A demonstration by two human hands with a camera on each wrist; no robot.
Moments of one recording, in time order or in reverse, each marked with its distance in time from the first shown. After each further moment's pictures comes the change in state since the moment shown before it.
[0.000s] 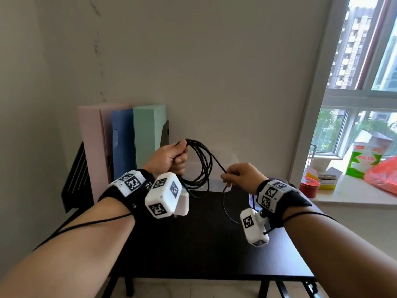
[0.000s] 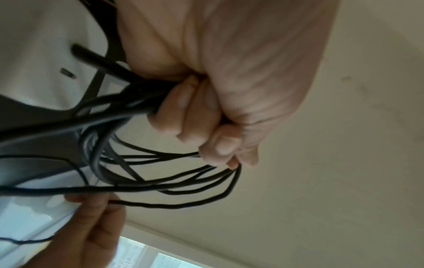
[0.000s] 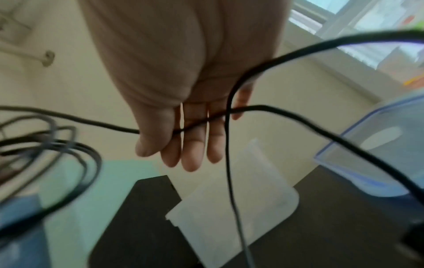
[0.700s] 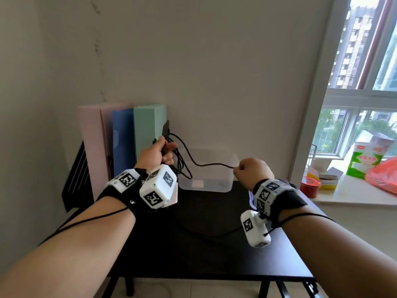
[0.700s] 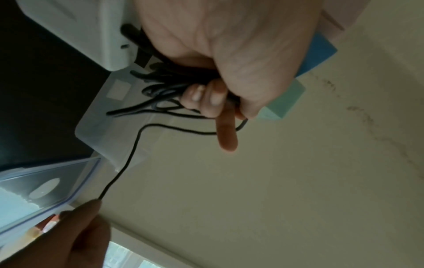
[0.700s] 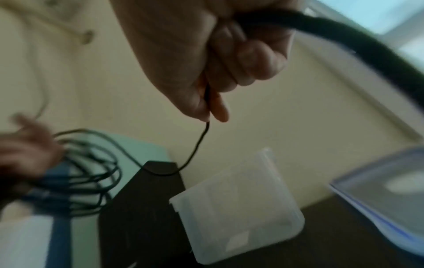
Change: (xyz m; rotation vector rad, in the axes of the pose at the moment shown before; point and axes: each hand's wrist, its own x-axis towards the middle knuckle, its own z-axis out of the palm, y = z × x) left_hand 0.013 -0.002 -0.021 -0.145 0.422 0.144; right_hand -0.010 -0.022 -0.011 -0.405 0.250 0.221
